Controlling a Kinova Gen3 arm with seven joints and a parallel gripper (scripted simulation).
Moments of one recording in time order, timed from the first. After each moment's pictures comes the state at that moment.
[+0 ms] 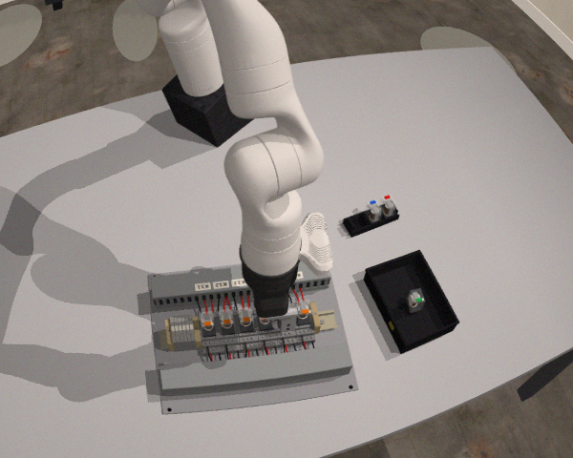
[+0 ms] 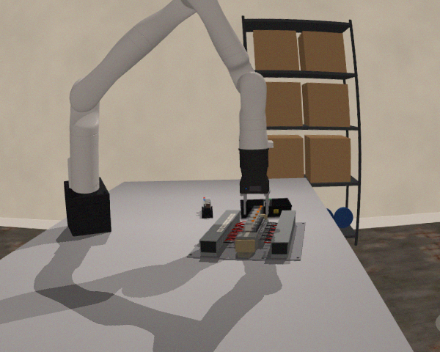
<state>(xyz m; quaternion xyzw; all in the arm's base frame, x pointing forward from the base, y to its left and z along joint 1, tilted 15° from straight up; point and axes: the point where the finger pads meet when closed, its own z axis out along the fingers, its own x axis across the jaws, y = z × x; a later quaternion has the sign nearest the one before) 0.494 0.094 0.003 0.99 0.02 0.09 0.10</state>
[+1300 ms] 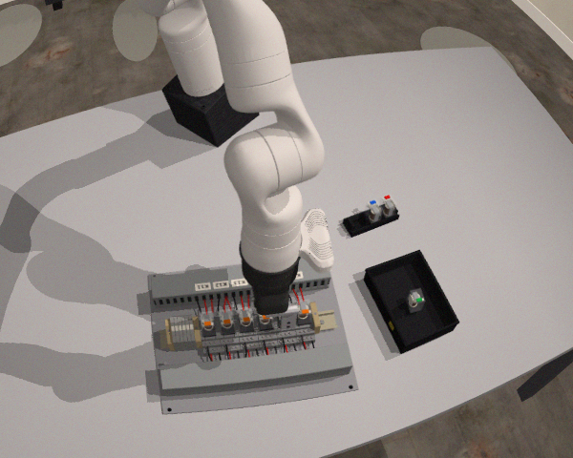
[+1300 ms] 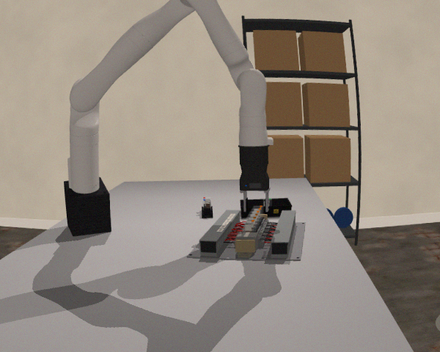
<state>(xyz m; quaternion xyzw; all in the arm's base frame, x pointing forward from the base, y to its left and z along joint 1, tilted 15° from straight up) 0.492 0.096 0.011 0.99 0.02 0.09 0.10</state>
